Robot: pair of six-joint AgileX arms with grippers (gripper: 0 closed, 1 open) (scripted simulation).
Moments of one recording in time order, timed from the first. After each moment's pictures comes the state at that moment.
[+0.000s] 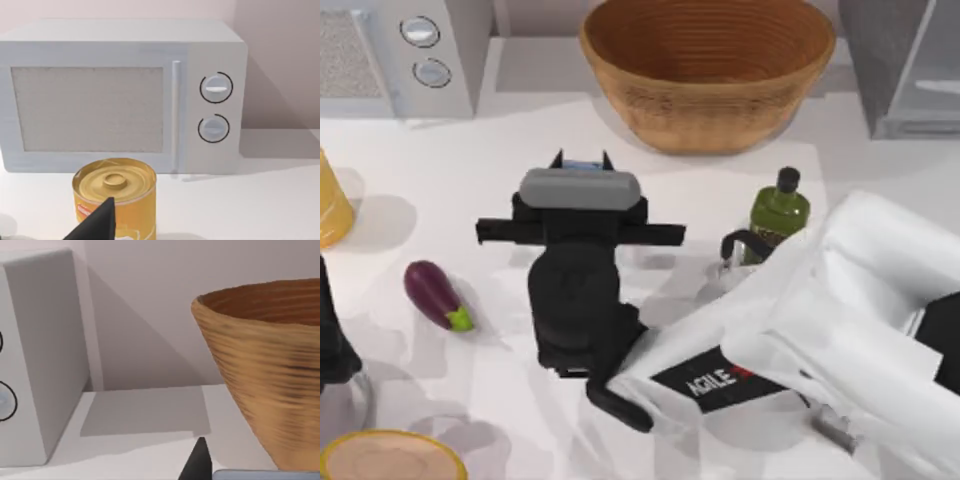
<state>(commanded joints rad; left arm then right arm) 0.00 0.00 0.00 0.00 0.00 0.00 1.00 2.39 1.29 1.17 1.03 0.02</state>
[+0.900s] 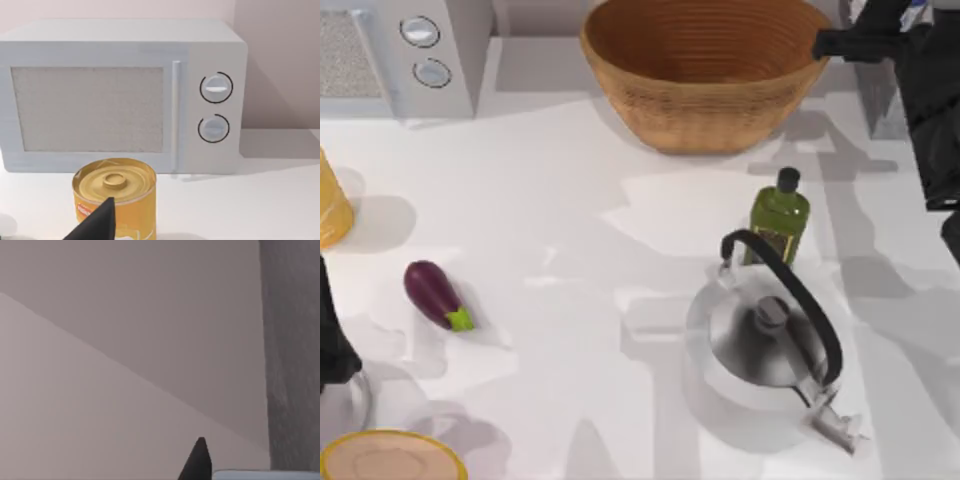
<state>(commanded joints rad) 0.00 0.00 0.00 0.00 0.00 0.00 0.38 1.69 0.76 1.18 0.34 0.03</state>
